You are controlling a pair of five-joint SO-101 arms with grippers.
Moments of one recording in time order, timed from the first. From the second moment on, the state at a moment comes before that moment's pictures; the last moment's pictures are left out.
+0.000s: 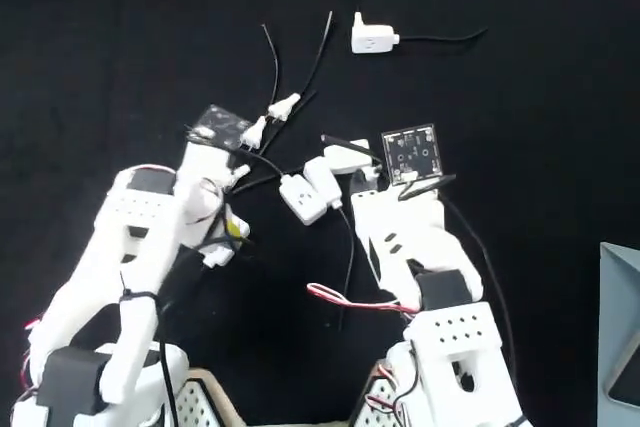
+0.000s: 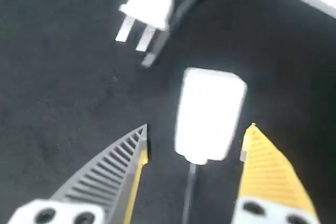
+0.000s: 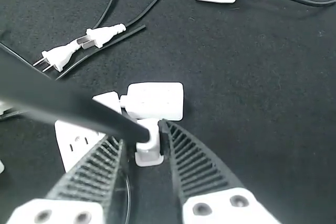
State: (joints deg) left arm 3.6 -21.7 46.7 59.5 -19.7; right arm -10.1 -64.9 79.3 28.7 3.7
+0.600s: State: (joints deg) left arm 7.2 -21.5 55.7 46.8 -21.0; right arm -10.1 -64.9 79.3 28.7 3.7
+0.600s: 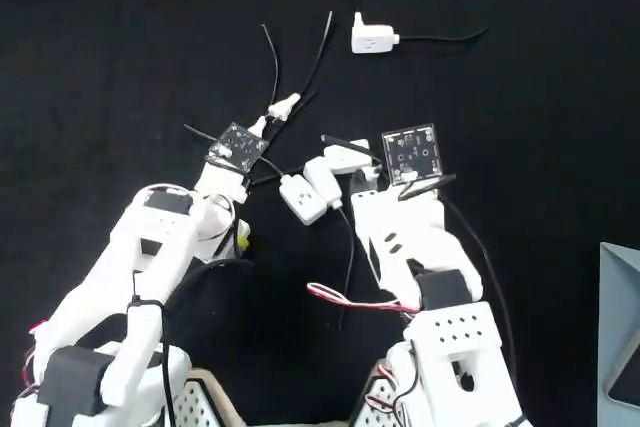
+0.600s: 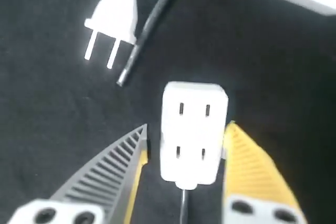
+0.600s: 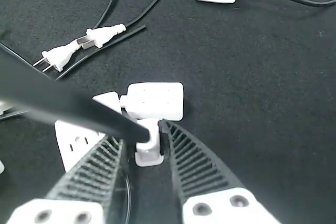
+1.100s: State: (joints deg) left arm 16.4 -21.6 56.7 52.1 -19.9; right arm -10.1 -64.9 79.3 28.7 3.7
